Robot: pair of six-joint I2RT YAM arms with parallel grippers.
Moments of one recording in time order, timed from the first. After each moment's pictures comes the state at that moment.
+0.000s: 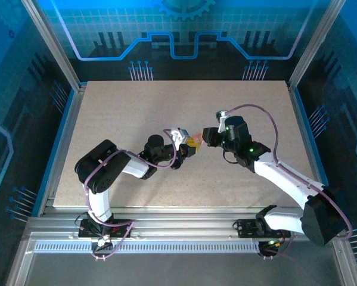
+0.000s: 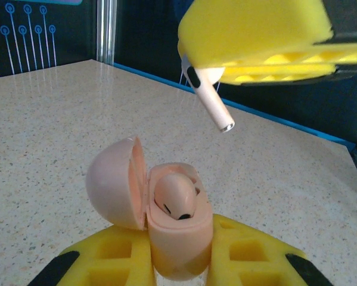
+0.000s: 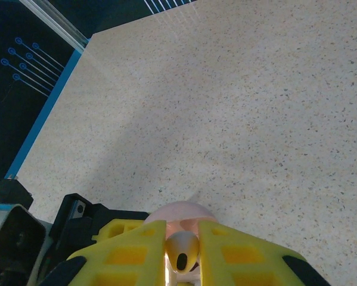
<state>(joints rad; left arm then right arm) -0.61 1.87 0.67 1.13 0.50 -0.16 0.52 1.23 0.82 -0.11 -0.10 0.53</state>
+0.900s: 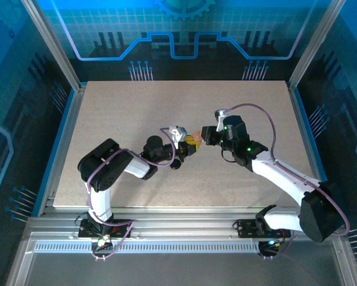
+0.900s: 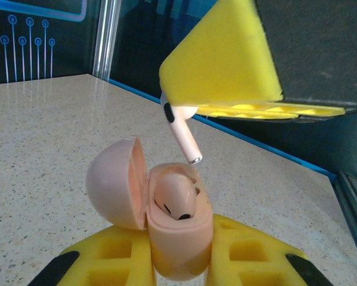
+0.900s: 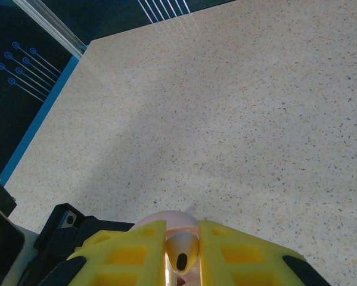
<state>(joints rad) -0.61 1.90 0.67 1.25 0.50 -0.28 0.52 1.26 0.82 -0.05 -0.07 0.51</state>
